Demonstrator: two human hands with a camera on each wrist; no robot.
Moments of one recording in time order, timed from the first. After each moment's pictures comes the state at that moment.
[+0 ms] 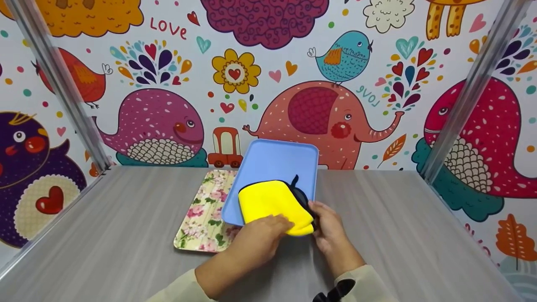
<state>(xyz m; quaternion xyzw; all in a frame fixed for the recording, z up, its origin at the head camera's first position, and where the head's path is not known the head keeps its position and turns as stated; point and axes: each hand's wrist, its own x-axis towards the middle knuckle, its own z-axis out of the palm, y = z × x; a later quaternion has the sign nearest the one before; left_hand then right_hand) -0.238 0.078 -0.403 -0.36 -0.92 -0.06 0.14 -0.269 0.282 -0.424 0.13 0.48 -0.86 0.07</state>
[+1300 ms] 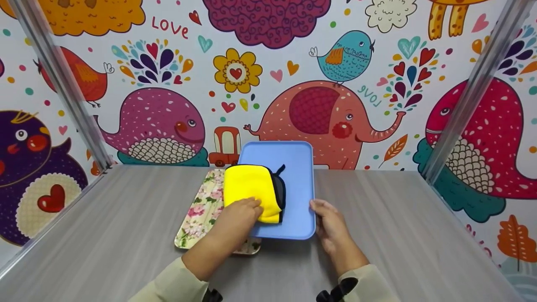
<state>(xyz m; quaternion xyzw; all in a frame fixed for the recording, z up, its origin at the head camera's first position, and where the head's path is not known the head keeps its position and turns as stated) -0.266 0.042 -0.395 -0.28 -0.95 0.07 0.12 -0.278 0.289 -0.432 0.09 0.57 -0.82 0.05</state>
